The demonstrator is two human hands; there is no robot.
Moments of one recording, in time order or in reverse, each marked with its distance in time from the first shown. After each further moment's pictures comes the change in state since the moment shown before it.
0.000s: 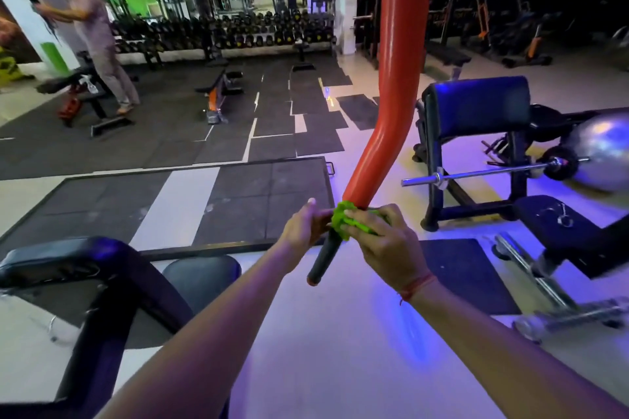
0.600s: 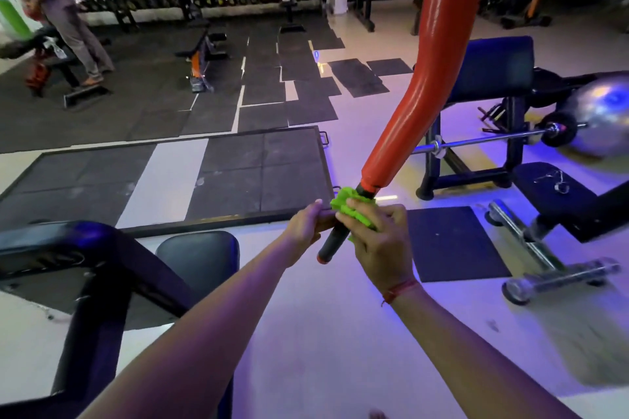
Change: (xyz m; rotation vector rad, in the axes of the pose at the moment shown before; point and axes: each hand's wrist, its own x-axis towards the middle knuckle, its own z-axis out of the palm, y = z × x) left_hand 0.027 -0.053 -0.022 0.039 -0.074 -0.147; right_hand -0.032 -0.036 0.046 0.031 -0.004 0.237
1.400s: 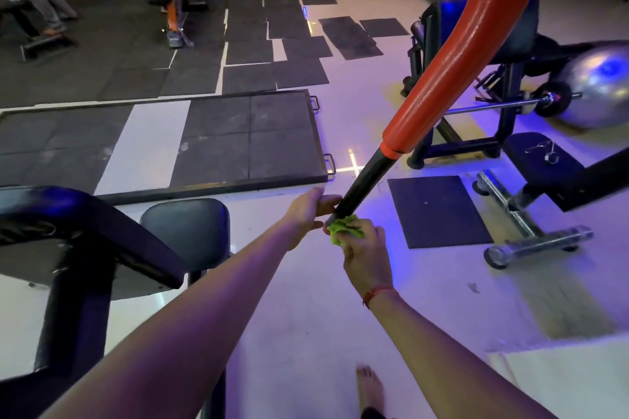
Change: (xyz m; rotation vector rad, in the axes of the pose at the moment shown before) left_hand 0.013 -0.037 -0.006 0.045 -0.039 -0.102; right_hand -0.094 -0.017 0.057 0.047 -0.381 0.470
